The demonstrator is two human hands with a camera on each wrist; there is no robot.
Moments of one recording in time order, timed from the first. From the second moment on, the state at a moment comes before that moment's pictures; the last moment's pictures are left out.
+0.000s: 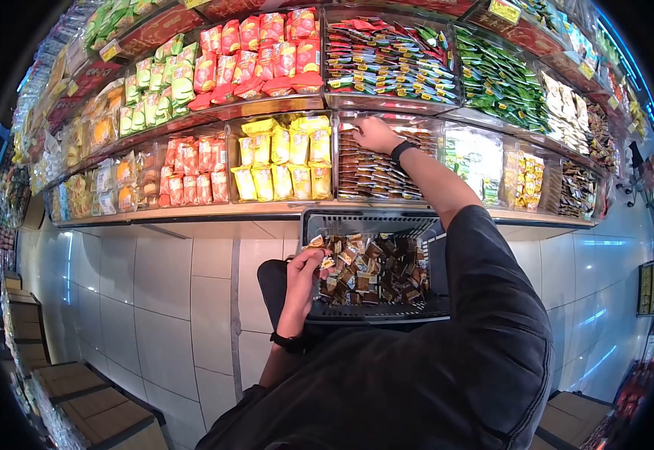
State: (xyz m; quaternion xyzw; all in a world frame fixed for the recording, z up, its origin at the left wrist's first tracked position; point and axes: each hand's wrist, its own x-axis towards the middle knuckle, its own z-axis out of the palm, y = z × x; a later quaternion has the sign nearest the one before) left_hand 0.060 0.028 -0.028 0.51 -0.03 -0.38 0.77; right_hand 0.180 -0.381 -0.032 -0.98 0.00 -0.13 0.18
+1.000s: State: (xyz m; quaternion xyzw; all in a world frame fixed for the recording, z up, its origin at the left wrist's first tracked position) left_hand 0.063 0.034 0.019 0.52 -0.13 -0.38 0.75; right_hand 0.152 -0.363 -0.009 -0.98 0.12 -0.06 0.13
